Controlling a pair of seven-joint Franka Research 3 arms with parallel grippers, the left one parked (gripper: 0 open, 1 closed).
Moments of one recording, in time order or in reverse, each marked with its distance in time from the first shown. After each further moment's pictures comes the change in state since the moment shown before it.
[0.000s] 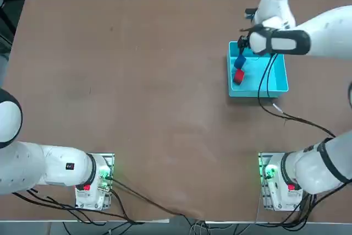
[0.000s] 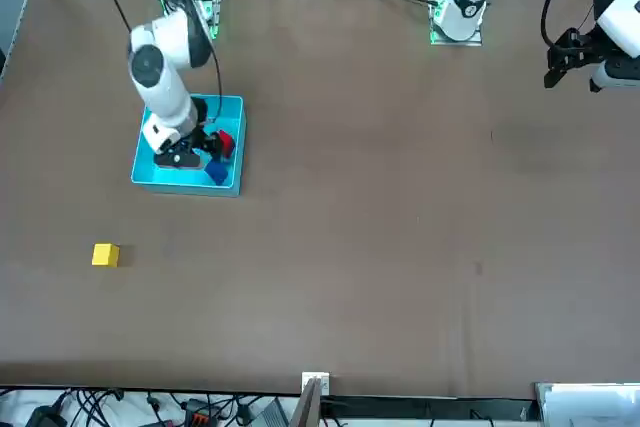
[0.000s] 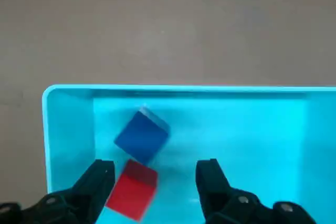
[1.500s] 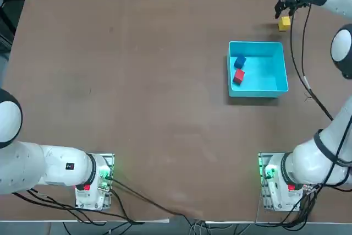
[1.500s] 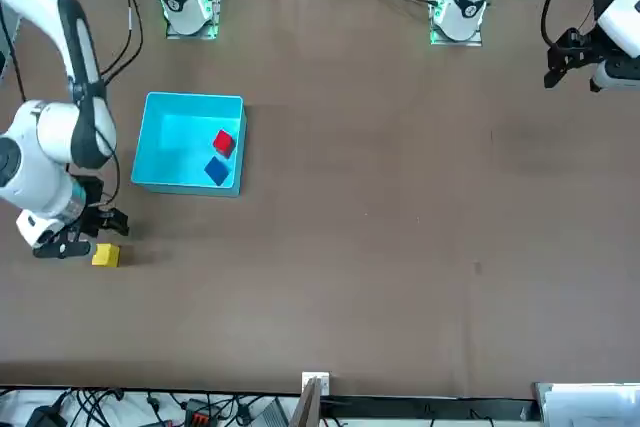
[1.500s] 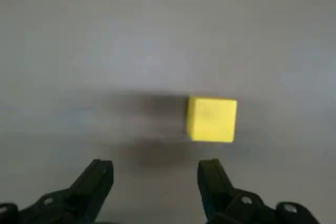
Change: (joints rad) arm -0.416 0.481 -0.017 0.621 -0.001 -0.089 -0.543
